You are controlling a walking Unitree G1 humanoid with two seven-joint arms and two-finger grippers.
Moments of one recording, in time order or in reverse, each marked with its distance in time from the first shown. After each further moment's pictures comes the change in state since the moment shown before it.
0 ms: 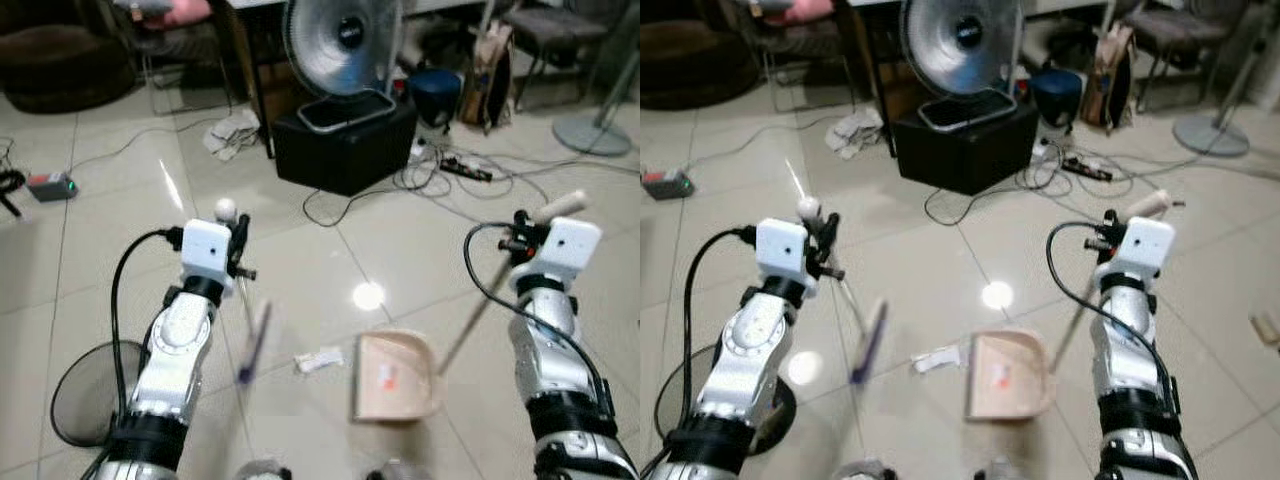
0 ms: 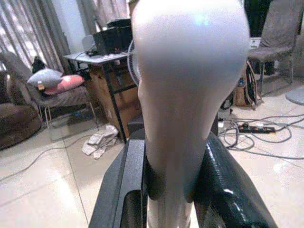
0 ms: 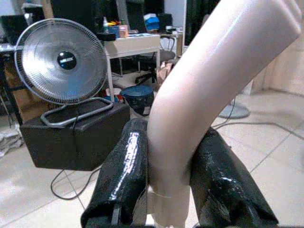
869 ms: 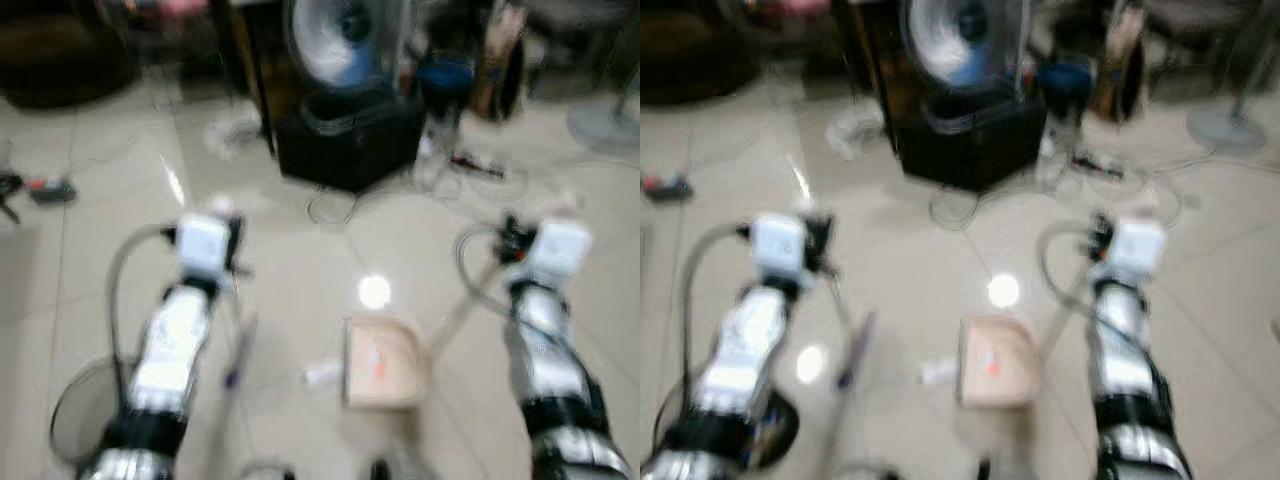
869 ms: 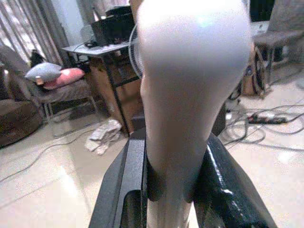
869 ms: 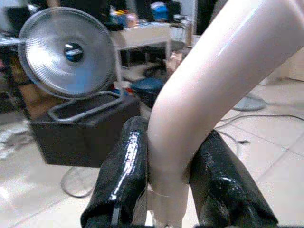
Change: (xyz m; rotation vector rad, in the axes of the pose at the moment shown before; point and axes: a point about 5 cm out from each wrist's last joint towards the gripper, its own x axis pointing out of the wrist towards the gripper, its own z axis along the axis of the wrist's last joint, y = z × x) left arm 0.004 0.000 -0.004 -0.002 0.023 -0.005; right arm -0.003 -0.001 -0.007 0.004 0.014 0.006
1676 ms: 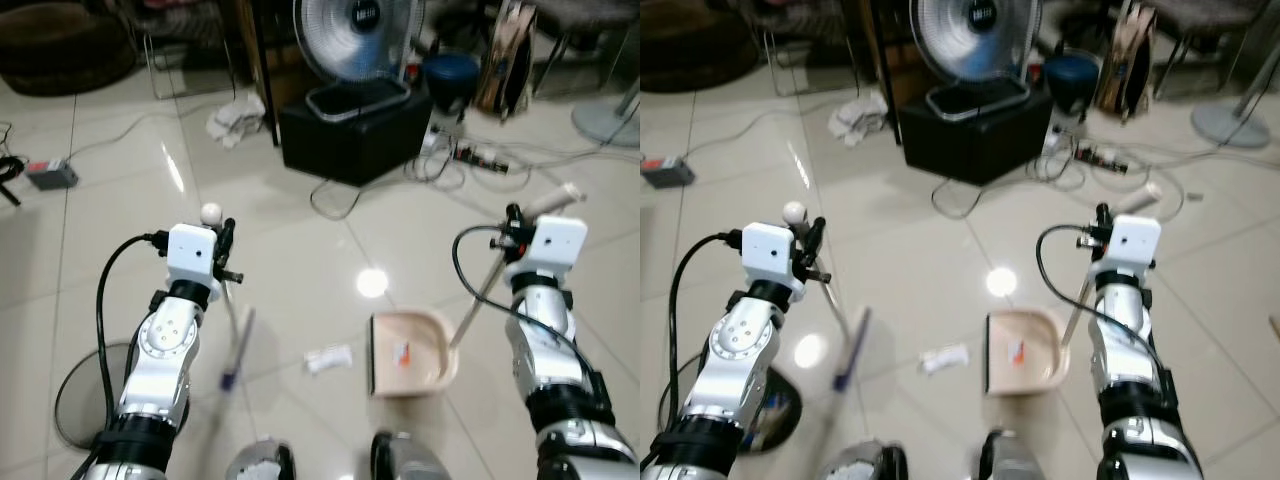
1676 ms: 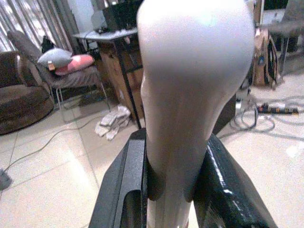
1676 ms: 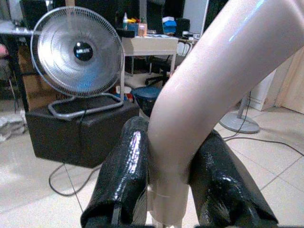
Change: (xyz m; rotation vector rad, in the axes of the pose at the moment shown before) left arm -0.010 0.015 -0.006 0.019 0.016 0.044; right arm 0.009 0.001 0.009 -0.110 -0.087 0.040
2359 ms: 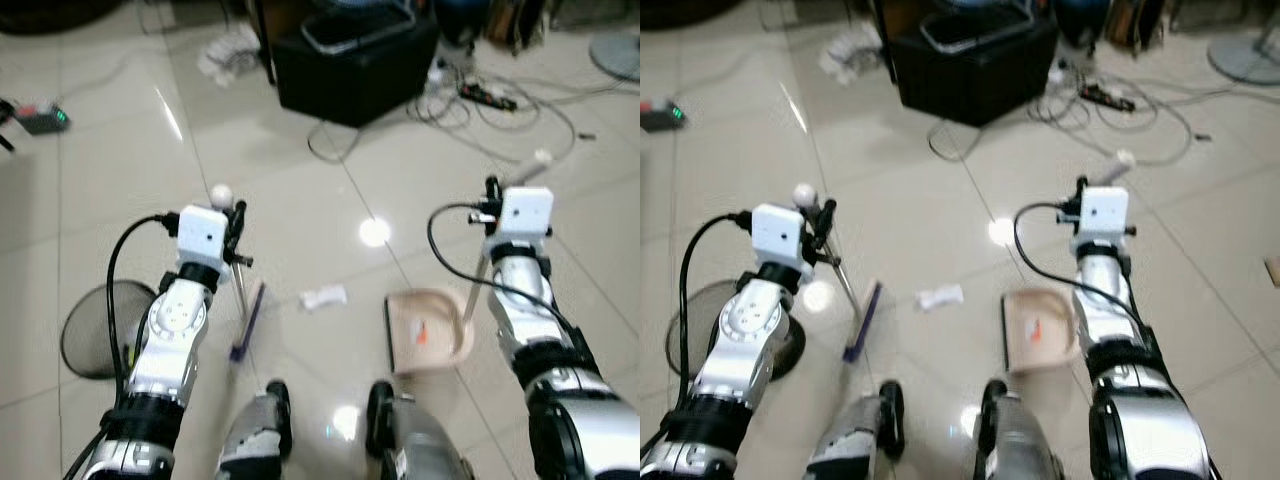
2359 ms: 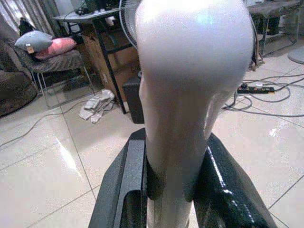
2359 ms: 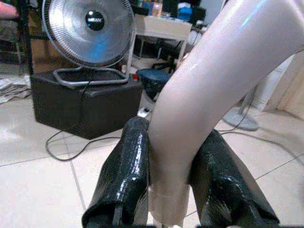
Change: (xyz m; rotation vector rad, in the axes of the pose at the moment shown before) left arm 0.019 -0.006 0.019 0.011 -0.081 -0.020; right arm 0.029 0.030 0.020 -0.105 -0.103 0.041
